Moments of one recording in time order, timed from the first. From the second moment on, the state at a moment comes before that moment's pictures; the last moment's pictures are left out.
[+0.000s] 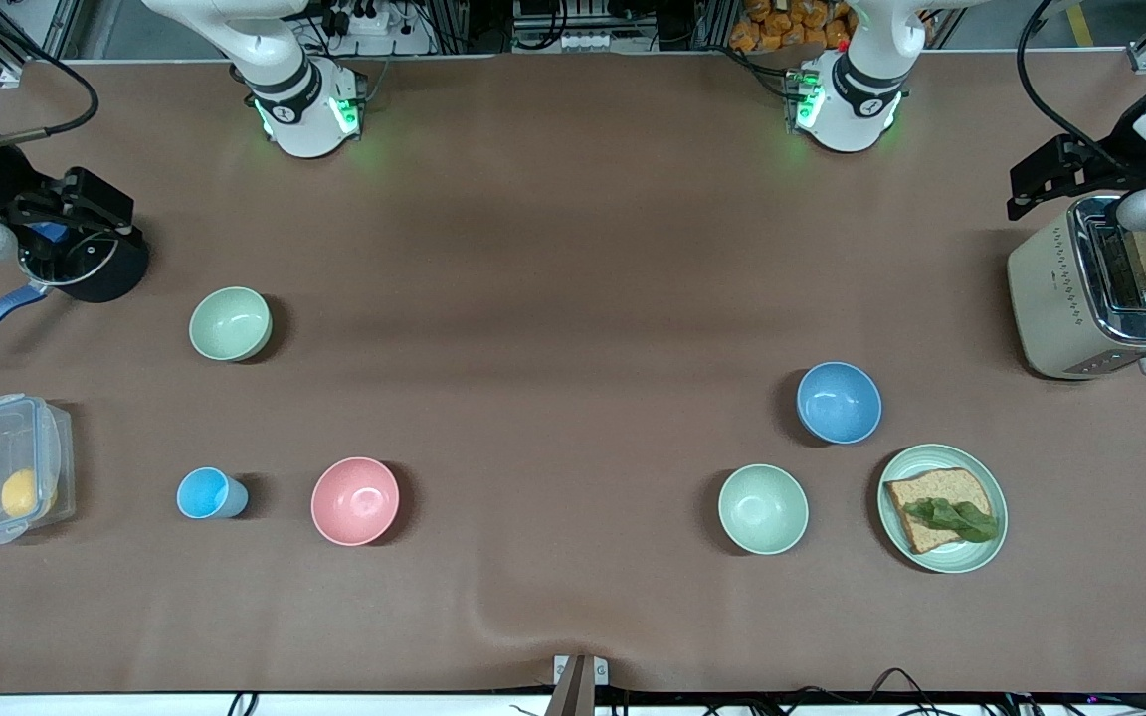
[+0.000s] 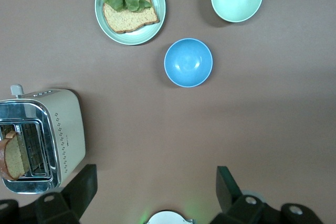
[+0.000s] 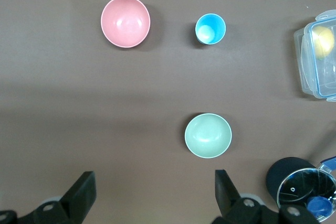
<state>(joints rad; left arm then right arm) 0.04 -0.01 -0.15 -1.46 0.00 1.40 -0.03 0.00 -0.01 0.07 -1.51 0.04 1.48 -0.01</state>
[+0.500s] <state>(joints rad) 0.04 -0.01 -0.15 -1.48 0.00 1.41 0.00 0.00 -0.01 0.06 -1.51 0.04 1.48 -0.01</state>
